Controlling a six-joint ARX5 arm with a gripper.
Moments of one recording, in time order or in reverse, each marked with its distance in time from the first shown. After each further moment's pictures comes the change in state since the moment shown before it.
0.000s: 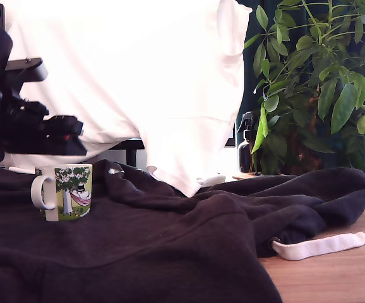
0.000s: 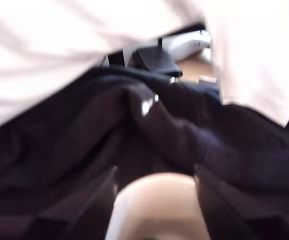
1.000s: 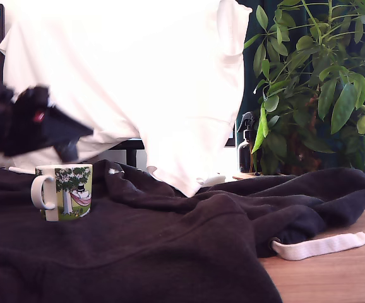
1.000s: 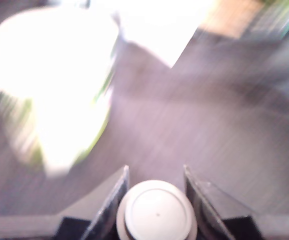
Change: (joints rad) arm -0.095 -0.146 -0.399 0.523 0.233 -0.216
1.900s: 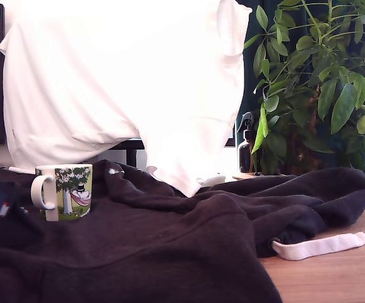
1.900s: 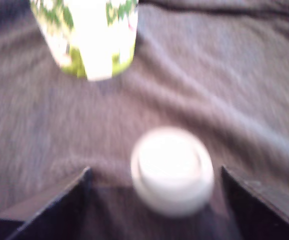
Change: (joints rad) arm 0.006 -0.029 -0.184 -0.307 -0.246 0.134
